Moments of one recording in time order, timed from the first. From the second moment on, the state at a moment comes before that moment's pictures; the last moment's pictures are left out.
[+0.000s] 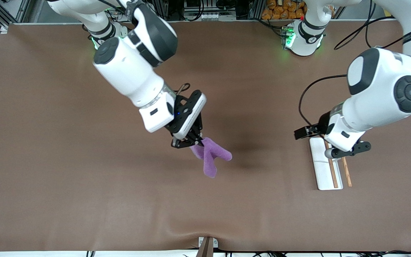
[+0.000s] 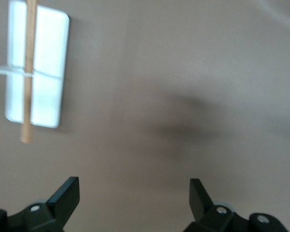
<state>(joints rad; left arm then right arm) -0.16 0.32 -0.10 -1.54 -0.18 1.82 -0.50 0.55 0.51 0.08 -1.27 0.25 2.34 -0.59</state>
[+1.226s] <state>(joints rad) -0.29 0.53 -0.11 -1.40 -0.48 2.10 -1.33 0.61 0.56 0.08 -1.27 0.11 2.46 -0.34</state>
